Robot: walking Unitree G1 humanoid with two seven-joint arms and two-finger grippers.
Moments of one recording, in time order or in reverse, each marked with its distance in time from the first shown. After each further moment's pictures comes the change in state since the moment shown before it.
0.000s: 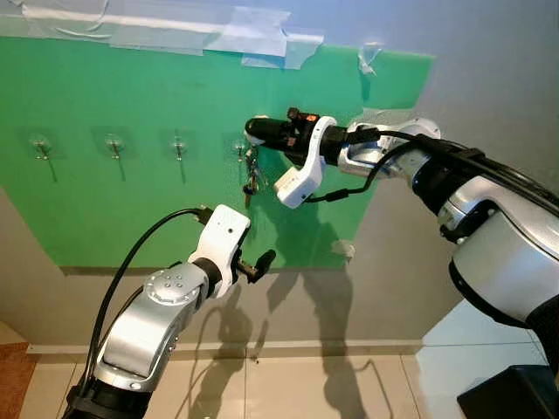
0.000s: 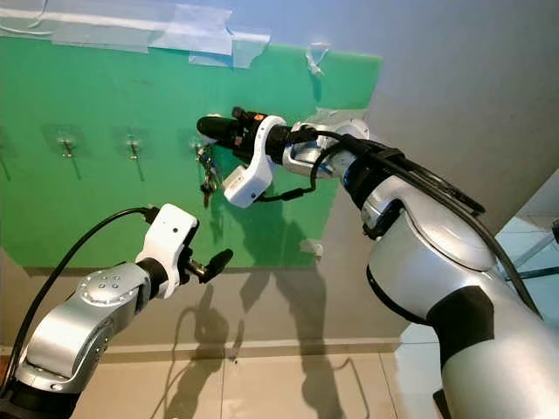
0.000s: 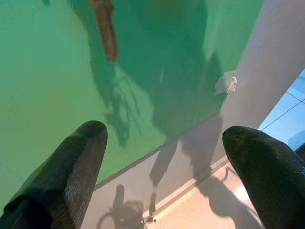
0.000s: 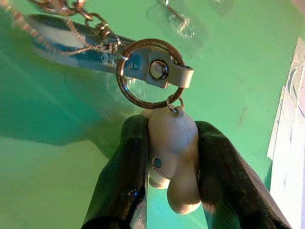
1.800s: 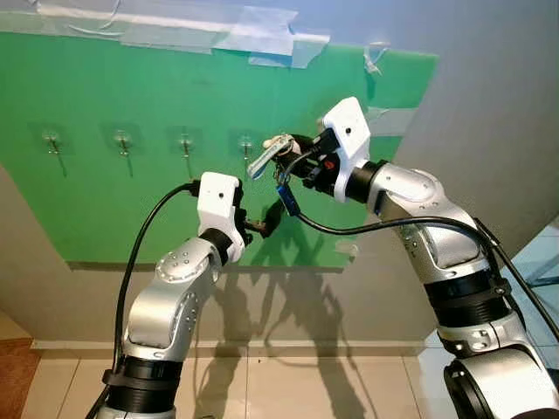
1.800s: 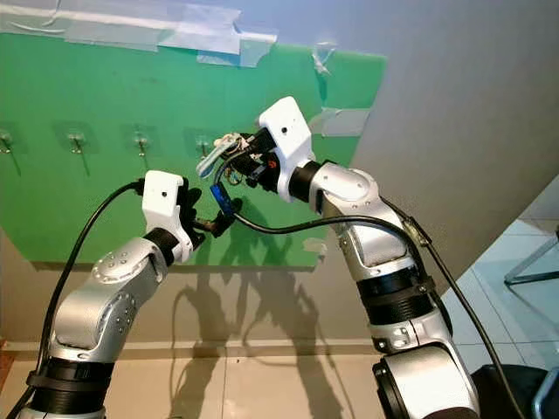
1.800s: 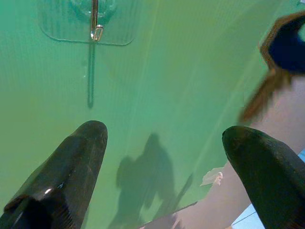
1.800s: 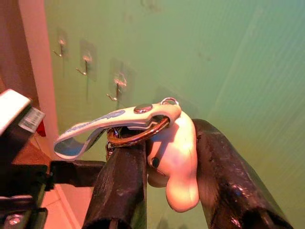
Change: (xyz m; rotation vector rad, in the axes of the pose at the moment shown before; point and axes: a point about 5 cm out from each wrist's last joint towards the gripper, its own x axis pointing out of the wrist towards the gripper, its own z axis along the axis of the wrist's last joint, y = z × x) left arm 0.020 0.007 0.033 -0.244 -0.305 0.048; right arm -0.050 -0.006 0.033 2.087 0.107 -0.214
